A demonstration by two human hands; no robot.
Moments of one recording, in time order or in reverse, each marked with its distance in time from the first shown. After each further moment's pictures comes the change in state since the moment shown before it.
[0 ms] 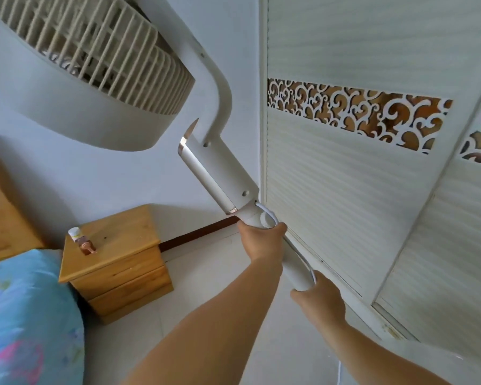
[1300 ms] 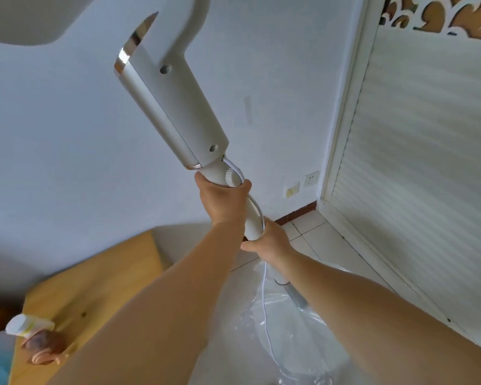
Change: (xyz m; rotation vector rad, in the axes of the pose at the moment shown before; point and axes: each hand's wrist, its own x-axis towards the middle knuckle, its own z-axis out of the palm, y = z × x) left_hand 0.716 0.034 -0.006 0.273 0.220 0.244; right_hand 0.536 -0.303 0.440 0.193 -0.490 -0.147
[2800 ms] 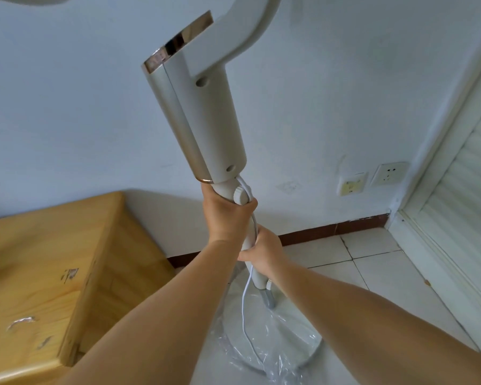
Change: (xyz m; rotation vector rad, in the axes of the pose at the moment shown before) left_hand 0.116 -0.321 0.085 0.106 0.163 0.200; right_hand 0.243 0.228 0.119 -0.055 -0.265 -0.126
